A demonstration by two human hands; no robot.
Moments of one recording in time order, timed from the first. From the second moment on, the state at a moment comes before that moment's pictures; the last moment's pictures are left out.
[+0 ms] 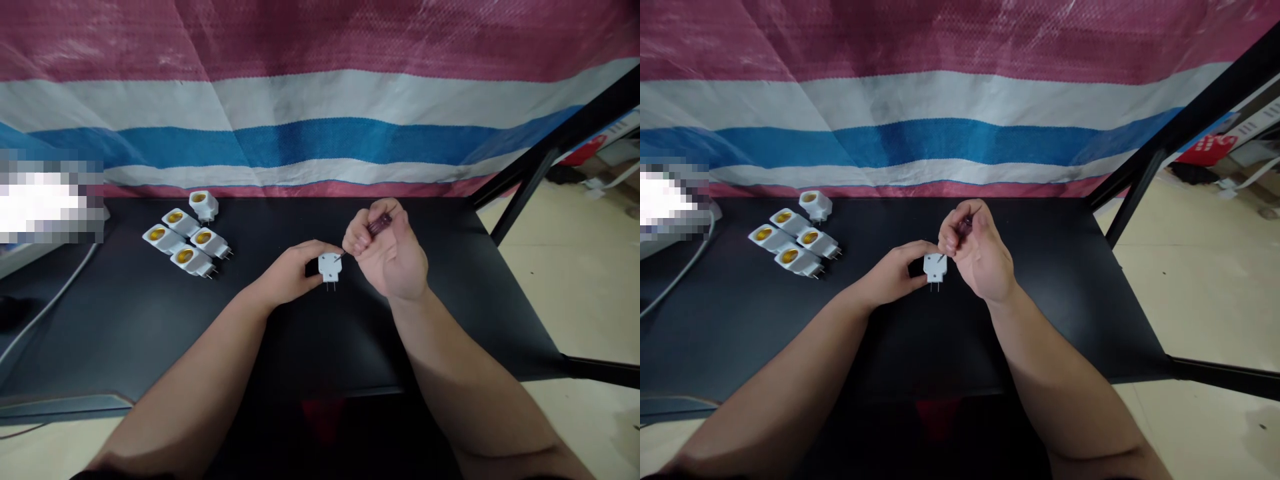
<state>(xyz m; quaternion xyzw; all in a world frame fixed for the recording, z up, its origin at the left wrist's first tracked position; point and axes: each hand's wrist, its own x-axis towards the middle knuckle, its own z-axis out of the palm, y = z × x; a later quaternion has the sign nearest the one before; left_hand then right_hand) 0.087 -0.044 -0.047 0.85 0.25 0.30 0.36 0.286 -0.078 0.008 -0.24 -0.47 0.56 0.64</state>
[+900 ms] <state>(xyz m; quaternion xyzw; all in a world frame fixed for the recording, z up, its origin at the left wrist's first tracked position) 0.098 -0.056 -0.043 0.85 0.24 0.25 0.39 0.291 -0.088 -0.007 -0.34 -0.65 0.29 0.61</state>
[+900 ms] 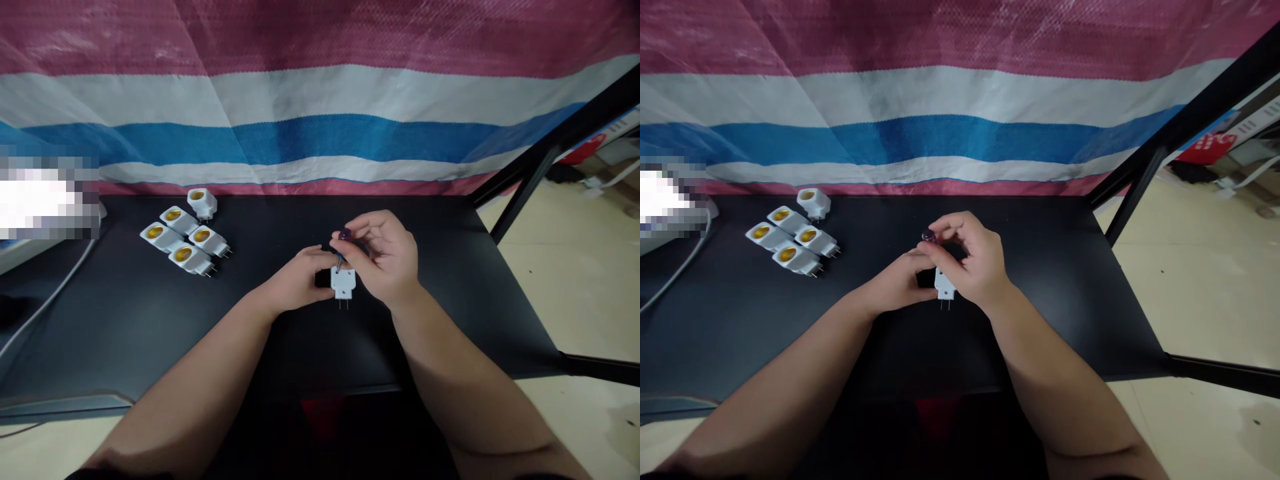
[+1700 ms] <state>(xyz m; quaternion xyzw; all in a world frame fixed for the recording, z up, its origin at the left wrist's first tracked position) 0.095 -0.056 -0.046 0.85 0.24 0.24 0.41 0.285 -0.080 -0.010 -0.18 -0.55 0.60 0.55</state>
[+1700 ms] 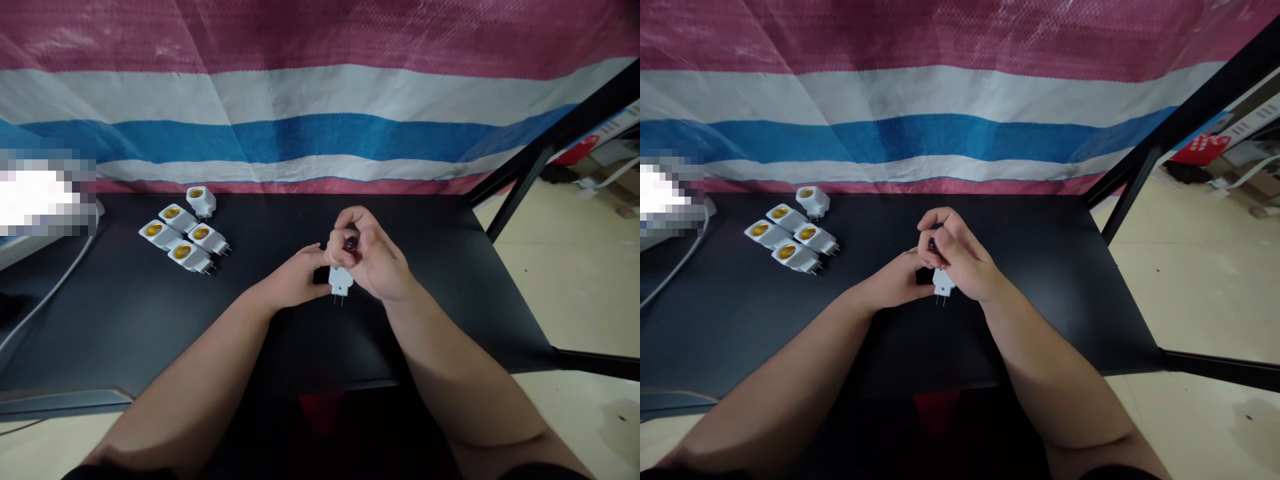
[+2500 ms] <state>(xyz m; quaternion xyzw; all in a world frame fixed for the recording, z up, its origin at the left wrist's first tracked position) 0.096 -0.057 -0.041 0.85 0.23 0.24 0.40 0.283 -0.082 -0.001 -0.21 -0.53 0.57 0.60</state>
